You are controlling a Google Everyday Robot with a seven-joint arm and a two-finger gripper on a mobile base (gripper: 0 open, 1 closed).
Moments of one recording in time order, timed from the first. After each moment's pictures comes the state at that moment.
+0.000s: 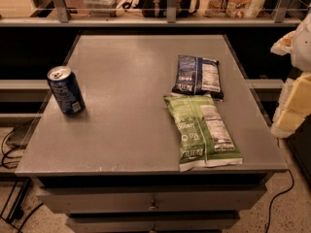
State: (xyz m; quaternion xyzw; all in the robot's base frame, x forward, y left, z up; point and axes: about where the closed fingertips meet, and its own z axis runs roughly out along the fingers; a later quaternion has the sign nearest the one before) arm 0.438 -0.217 0.976 -0.60 0.78 -0.03 0.16
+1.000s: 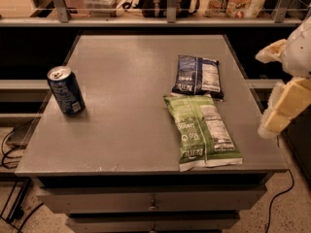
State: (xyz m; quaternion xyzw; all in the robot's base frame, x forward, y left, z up) arm 0.445 -0.196 0.960 -0.61 0.76 0.05 0.21
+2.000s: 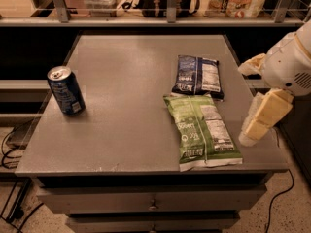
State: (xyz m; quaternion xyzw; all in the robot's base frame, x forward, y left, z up) arm 0.447 -0.169 0.932 -0.61 0.75 0.10 0.22
